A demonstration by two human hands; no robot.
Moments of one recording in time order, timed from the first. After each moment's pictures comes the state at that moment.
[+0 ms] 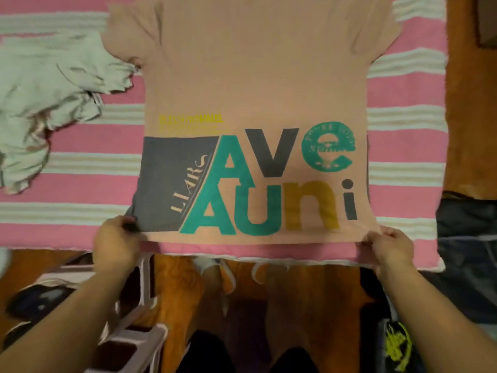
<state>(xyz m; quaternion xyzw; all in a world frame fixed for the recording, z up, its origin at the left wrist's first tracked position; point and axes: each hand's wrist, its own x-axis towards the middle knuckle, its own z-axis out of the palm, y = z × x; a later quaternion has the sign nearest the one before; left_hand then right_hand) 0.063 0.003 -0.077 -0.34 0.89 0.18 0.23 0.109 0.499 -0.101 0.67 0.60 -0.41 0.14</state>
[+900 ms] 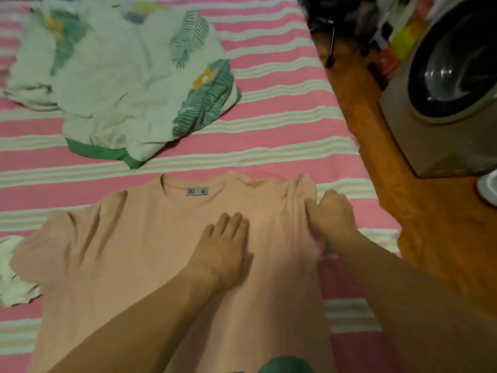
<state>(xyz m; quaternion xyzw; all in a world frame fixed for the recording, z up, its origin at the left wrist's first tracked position) -0.297 0.332 -0.098 0.23 0.94 0.01 0.24 -0.316 0.568 -0.095 0.33 0.91 -0.26 0.06</state>
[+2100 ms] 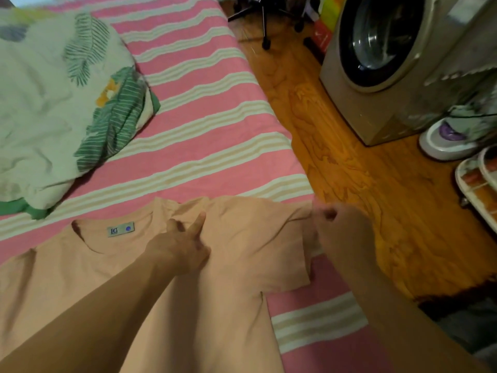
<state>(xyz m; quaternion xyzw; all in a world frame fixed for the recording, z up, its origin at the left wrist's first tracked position) -0.392 0.406 -0.139 0.18 0.89 -0.14 0.39 -0.250 0.678 -0.079 0.37 0.89 -0.27 -0.07</state>
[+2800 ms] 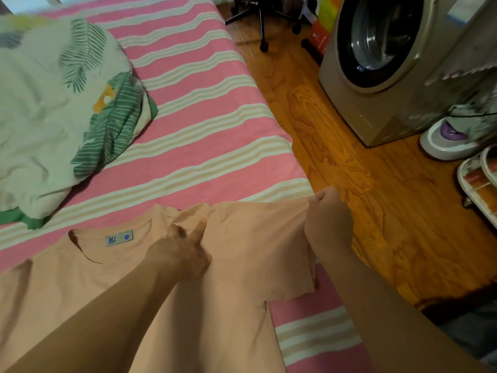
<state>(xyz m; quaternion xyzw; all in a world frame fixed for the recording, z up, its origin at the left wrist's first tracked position) -0.401 0.400 -0.154 0.21 0.88 -0.19 0.39 -0.296 0.669 -0.105 0.44 0.84 -0.30 -0.10</state>
